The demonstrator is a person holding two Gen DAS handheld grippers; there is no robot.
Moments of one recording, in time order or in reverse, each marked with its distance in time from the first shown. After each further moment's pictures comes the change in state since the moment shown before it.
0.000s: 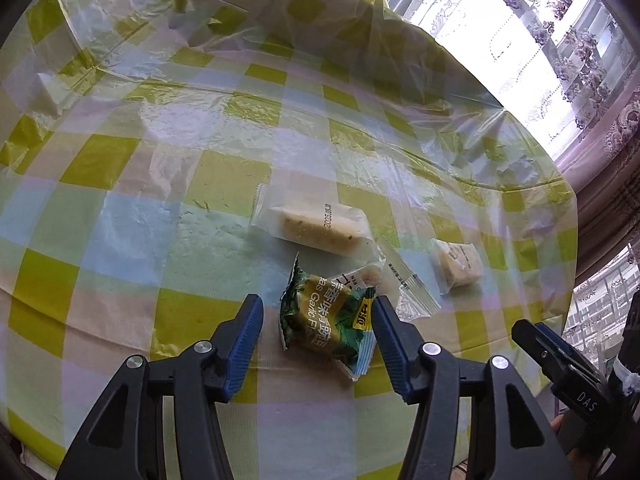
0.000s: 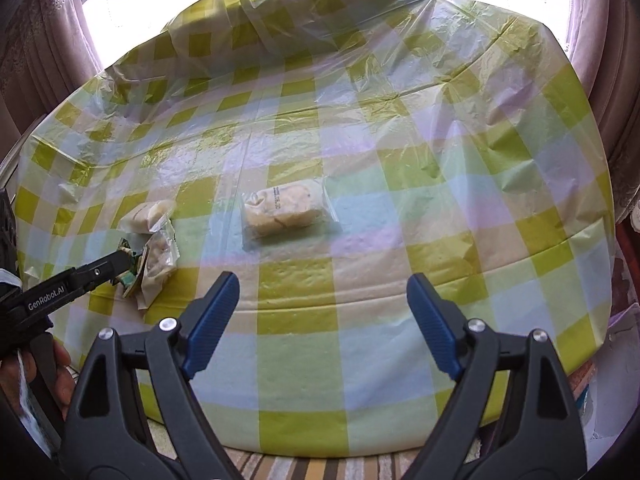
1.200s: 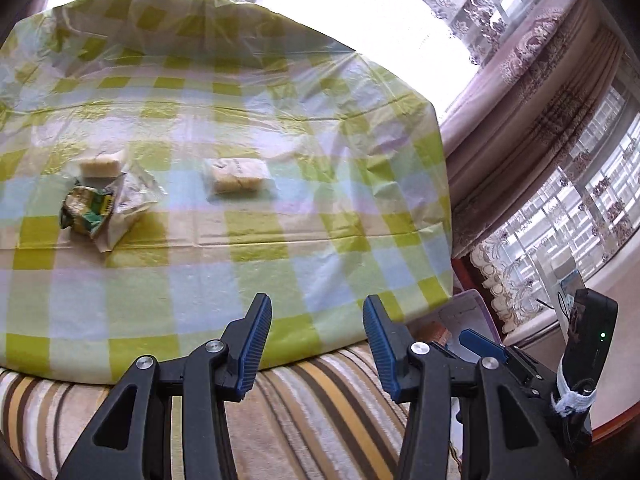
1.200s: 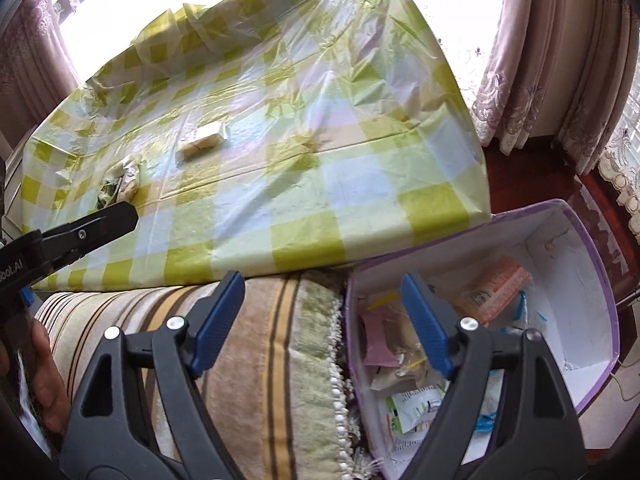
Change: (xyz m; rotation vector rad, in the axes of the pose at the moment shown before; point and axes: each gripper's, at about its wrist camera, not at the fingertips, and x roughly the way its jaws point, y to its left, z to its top) left arm -0.057 -0.141 -0.089 0.188 0.026 -0.225; right arm -0.106 -0.097 -0.099 0.083 0.024 -0.055
